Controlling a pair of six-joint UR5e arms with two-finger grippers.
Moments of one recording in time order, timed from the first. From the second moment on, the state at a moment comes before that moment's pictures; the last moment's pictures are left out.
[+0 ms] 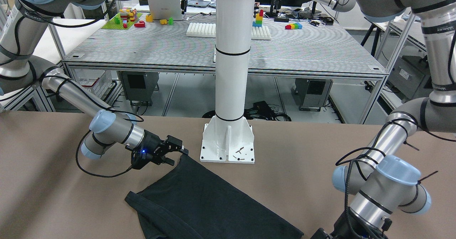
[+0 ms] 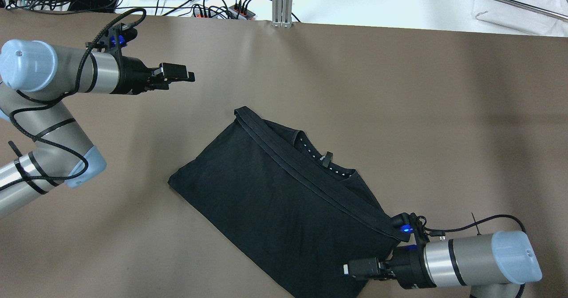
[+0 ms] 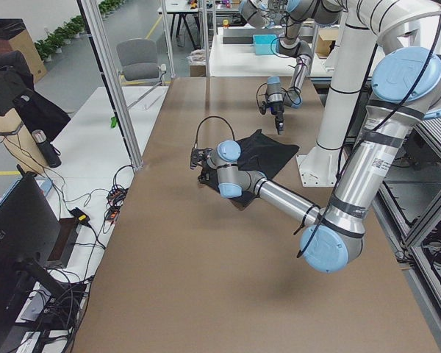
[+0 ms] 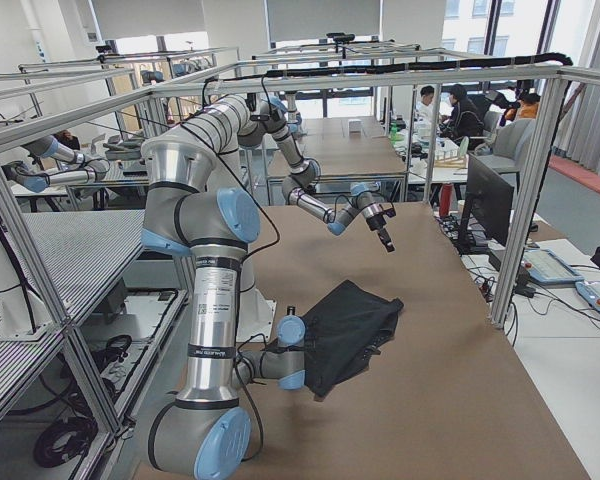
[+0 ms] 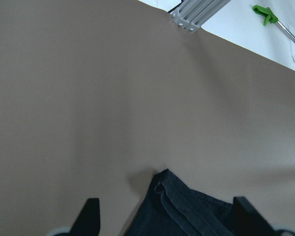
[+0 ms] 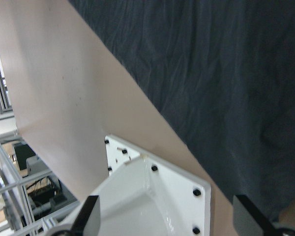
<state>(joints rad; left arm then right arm) -0.90 -2.01 -1.59 -2.51 -1.95 -1.34 0.37 -1.54 1.84 -0.21 2.00 1.64</state>
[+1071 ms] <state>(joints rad) -0.68 -1.72 -1.63 -2.77 -1.87 -1.35 0.65 -1.35 1.83 -0.68 1.81 1.49</state>
